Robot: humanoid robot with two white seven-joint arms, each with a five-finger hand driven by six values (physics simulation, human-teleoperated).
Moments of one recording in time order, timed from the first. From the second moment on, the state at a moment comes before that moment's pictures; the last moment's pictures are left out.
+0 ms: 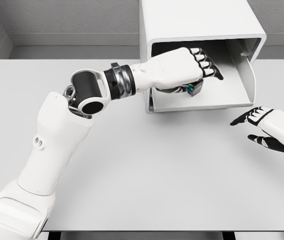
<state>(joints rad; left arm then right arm) -0.69 0.00 -0.42 -1.53 -0.86 -0.61 -0.61 0.14 -0.78 -0.10 -1.75 0.34 -0.61 0.34</state>
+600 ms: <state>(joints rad) -0.58 0.00 -0.33 -1.79 -0.81 -0.61 -0.61 0.14 -0.78 -0.10 -1.75 0.33 -0.61 0.34</state>
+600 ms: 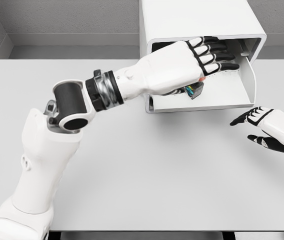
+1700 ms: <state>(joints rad) -0.08 0.43 0.25 -1.61 -0.06 -0.61 -0.61 0.08 -0.75 -0.07 -1.73 0.33 -0.61 0.34</state>
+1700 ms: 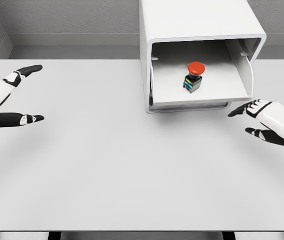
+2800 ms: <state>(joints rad) -0.07 0.43 0.26 -1.58 -0.06 -0.61 -0.61 -0.16 -0.62 0.11 -1.65 0.35 -0.61 0.41</state>
